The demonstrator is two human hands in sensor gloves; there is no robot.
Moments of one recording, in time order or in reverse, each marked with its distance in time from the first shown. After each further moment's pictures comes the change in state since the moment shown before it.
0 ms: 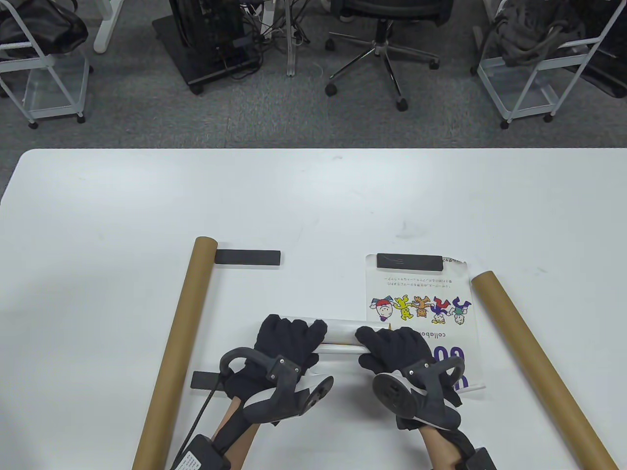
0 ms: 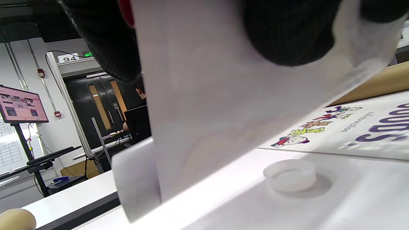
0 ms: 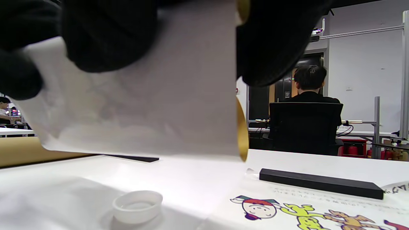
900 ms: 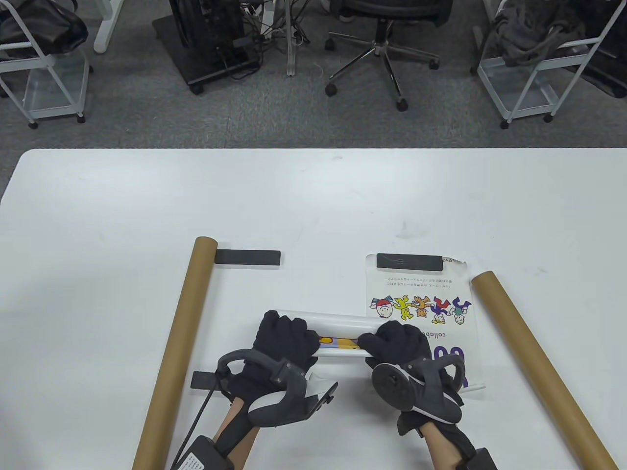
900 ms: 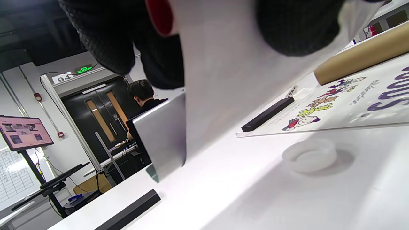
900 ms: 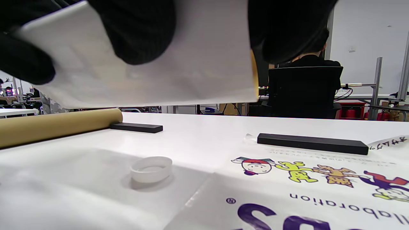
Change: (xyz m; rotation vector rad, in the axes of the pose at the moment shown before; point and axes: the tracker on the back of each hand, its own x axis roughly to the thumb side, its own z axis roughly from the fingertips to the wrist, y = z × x) left_hand 0.007 0.001 0.001 0.004 -0.029 -0.169; right_hand -0.001 0.005 -0.002 0.177 0.020 -0.046
